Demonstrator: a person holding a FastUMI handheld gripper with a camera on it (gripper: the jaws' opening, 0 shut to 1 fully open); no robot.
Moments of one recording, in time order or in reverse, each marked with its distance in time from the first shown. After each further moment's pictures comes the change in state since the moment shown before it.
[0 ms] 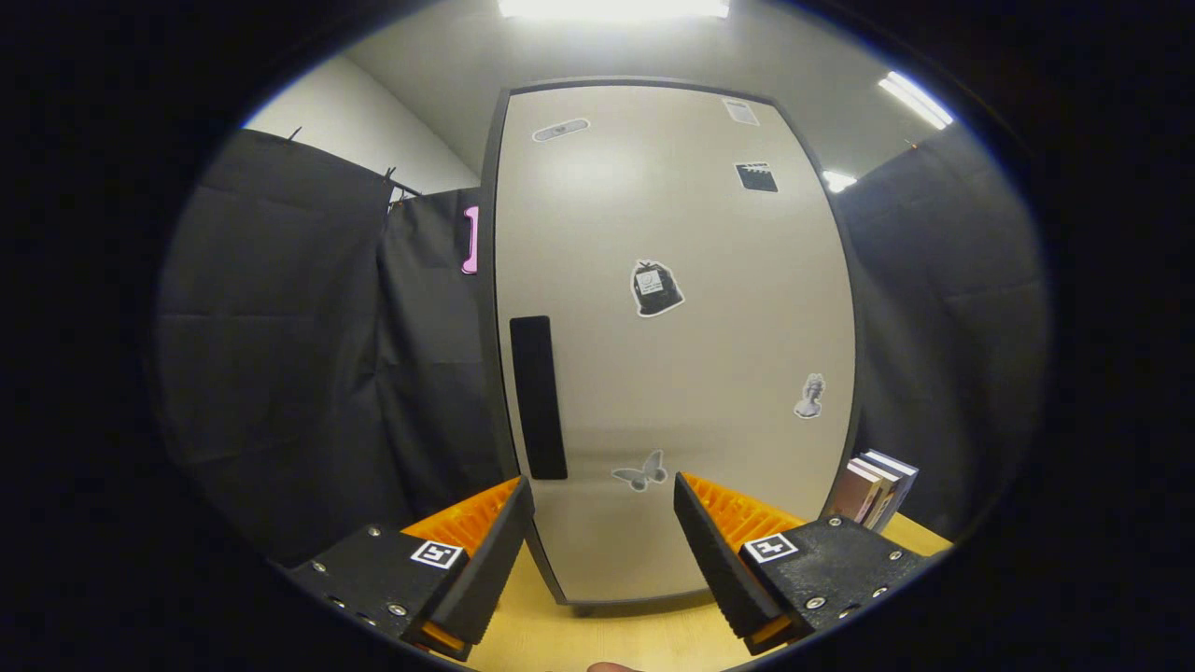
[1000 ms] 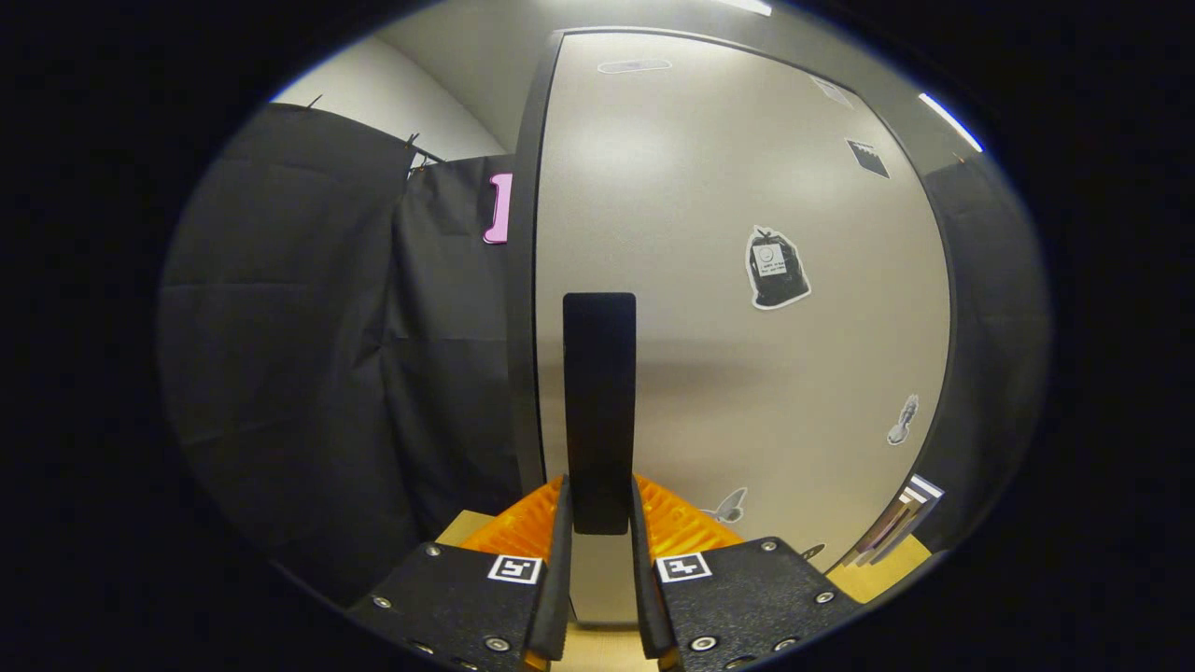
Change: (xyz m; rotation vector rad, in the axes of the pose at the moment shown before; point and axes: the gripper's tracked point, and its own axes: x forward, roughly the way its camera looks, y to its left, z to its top) arm 0.064 0.034 -0.004 -0.097 0.086 0.050
